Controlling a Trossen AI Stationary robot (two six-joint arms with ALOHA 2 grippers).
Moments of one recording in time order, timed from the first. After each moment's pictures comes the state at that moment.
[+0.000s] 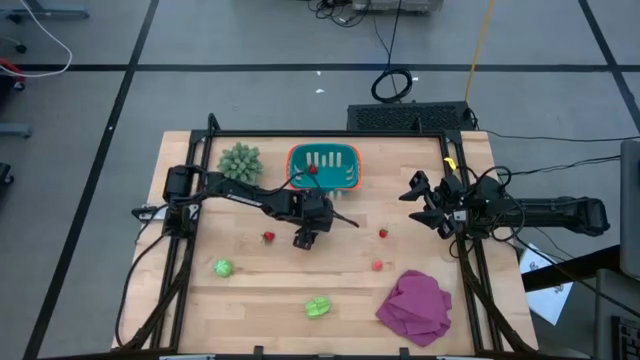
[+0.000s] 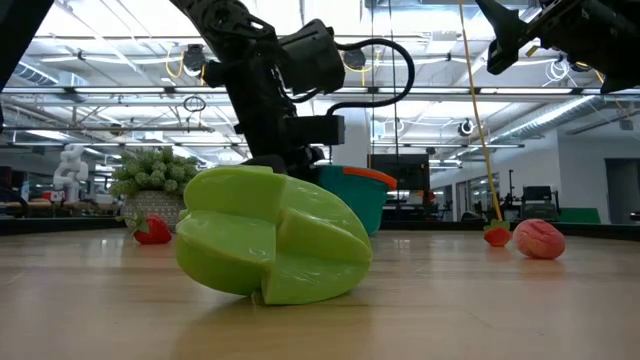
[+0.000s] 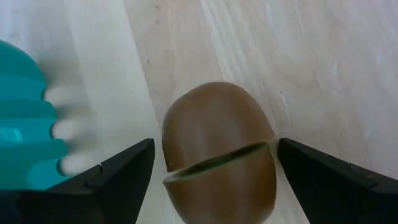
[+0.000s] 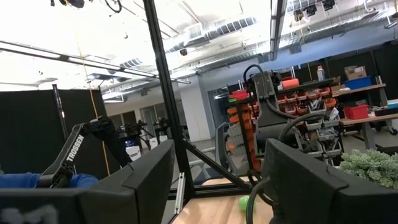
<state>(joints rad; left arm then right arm) 0.01 1.97 1.23 -0.41 -0.11 0.38 -0.18 0.55 0.11 0.84 -0.42 0.41</state>
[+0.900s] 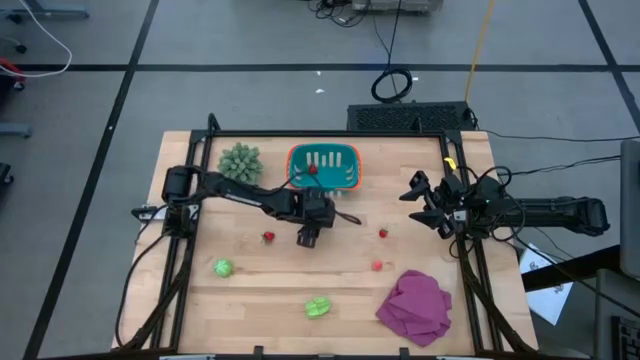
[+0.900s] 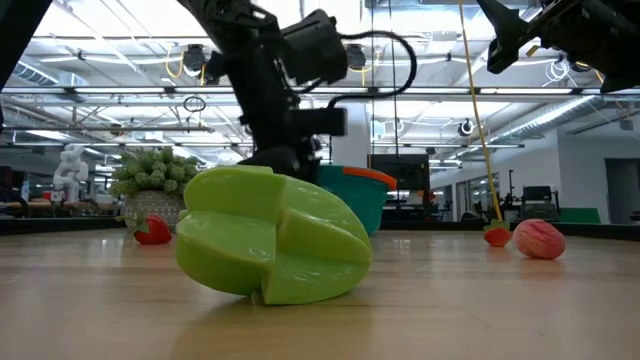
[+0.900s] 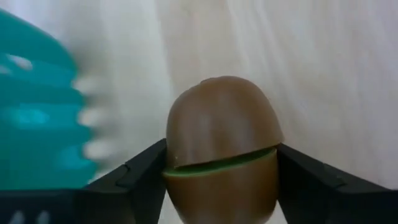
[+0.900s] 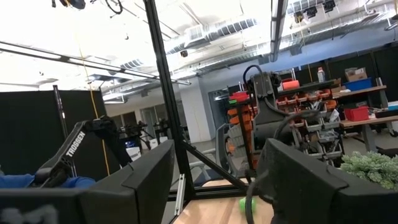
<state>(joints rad) 0.00 1.95 1.28 -0.45 -0.18 0.30 -0.18 0.55 0.11 0.84 -0.42 0.41</state>
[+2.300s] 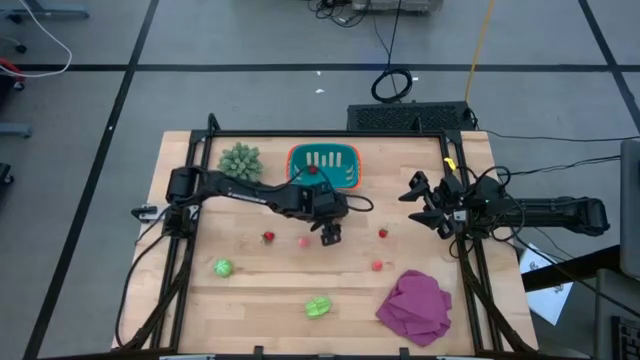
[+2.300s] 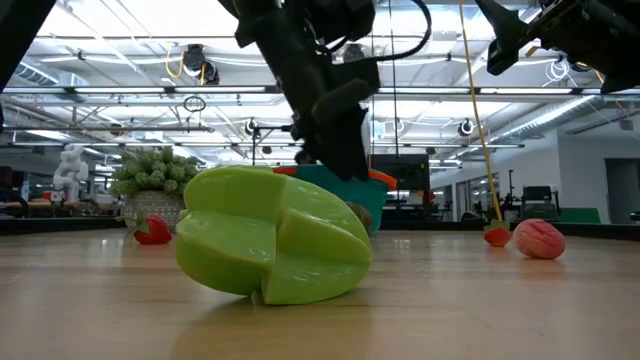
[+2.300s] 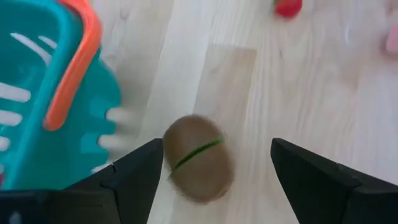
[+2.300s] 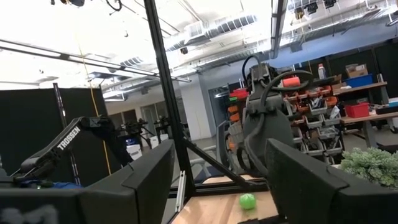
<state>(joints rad) -0.01 1.99 1.48 -0.50 -0.18 -0.14 -0.18 0.55 0.11 0.83 -0.42 0.41</state>
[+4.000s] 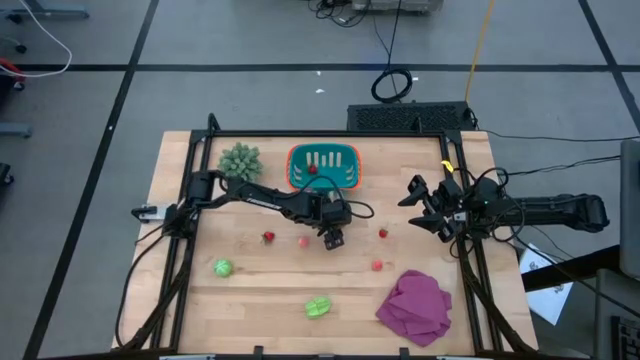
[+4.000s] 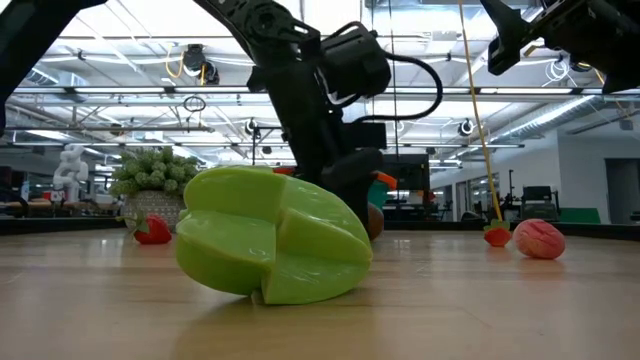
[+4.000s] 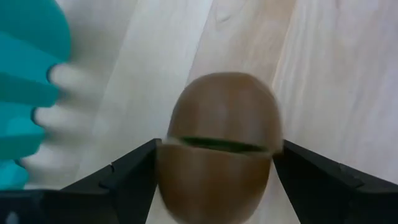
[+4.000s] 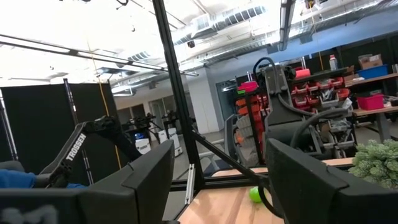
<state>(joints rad) 0.00 2.14 1.48 -0.46 -0.18 -0.25 -0.14 0.56 0.11 0.82 -0.43 0.41</state>
